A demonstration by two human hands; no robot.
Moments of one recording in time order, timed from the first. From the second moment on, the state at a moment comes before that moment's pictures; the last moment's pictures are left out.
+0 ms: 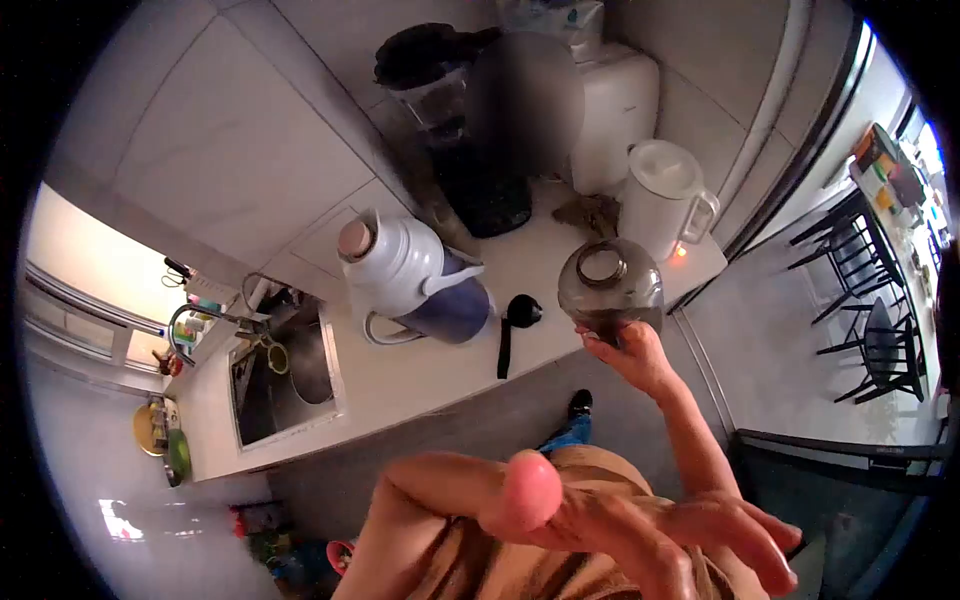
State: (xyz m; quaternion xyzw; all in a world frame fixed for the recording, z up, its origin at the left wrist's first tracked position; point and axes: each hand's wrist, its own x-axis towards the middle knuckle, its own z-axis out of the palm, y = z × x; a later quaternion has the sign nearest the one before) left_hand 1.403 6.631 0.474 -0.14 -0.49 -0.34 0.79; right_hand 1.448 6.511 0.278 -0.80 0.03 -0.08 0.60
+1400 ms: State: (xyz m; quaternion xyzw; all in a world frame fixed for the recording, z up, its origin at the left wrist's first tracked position) left_hand 1.537 6.604 0.387 0.32 -0.10 -0.28 0.90; right_hand 1.577 6.427 0.211 -0.82 -0.13 0.15 0.53
